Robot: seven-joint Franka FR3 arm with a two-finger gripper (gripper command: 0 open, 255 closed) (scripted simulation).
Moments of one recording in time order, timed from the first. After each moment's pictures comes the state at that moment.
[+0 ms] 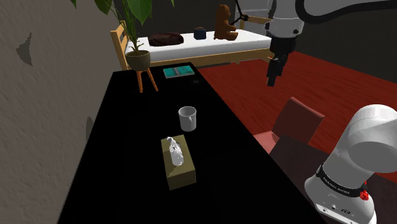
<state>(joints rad) -0.01 -0.77 -0.01 -2.42 -0.09 1.64 -0.09</state>
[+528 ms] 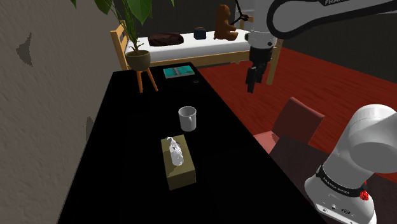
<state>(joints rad) 0.01 -0.58 0.01 -2.40 -0.05 1.82 -0.07</state>
